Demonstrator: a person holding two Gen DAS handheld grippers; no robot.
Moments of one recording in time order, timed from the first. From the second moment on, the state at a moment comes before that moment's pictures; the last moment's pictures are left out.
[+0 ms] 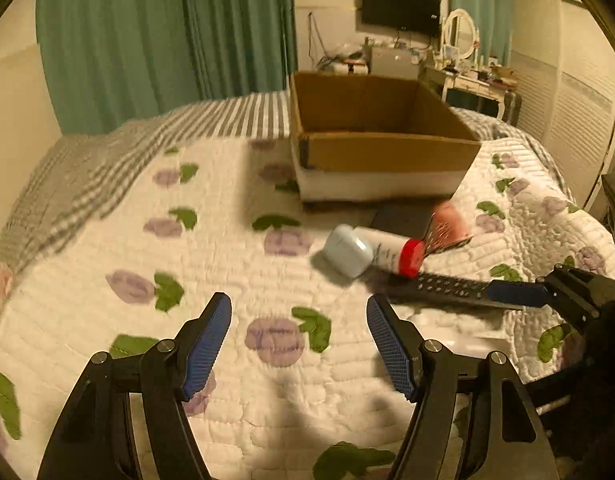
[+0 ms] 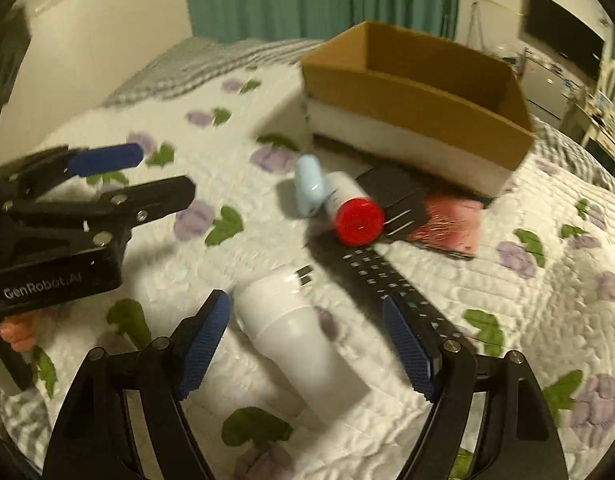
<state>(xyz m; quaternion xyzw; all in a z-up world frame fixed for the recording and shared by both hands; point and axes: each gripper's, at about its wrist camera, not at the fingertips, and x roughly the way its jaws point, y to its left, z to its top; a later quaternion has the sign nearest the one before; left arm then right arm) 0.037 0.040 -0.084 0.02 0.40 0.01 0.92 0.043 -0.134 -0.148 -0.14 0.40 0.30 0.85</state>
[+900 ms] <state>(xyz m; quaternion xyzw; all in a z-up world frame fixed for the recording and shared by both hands) 0.091 0.012 -0.086 0.05 0.41 0.00 0.91 0.124 -0.171 -0.088 -0.11 0.37 0.24 0.89</state>
